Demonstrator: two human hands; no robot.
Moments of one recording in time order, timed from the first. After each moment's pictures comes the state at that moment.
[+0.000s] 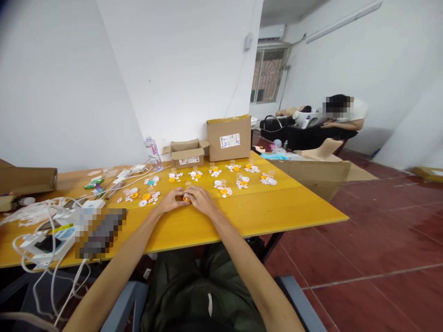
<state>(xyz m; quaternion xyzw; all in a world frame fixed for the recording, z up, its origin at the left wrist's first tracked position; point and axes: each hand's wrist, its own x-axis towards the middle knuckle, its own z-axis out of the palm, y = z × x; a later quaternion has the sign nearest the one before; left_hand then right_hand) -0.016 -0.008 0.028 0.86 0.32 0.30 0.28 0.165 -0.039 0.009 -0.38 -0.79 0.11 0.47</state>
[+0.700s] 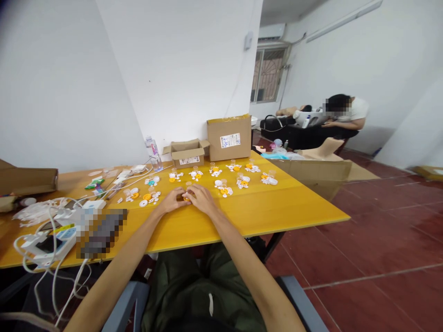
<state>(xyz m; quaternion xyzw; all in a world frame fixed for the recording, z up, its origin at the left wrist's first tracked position) -0.014 -0.007 0.027 0.86 0.34 0.30 0.22 0.163 -0.035 0.009 -0.41 -0.77 0.10 0.48</state>
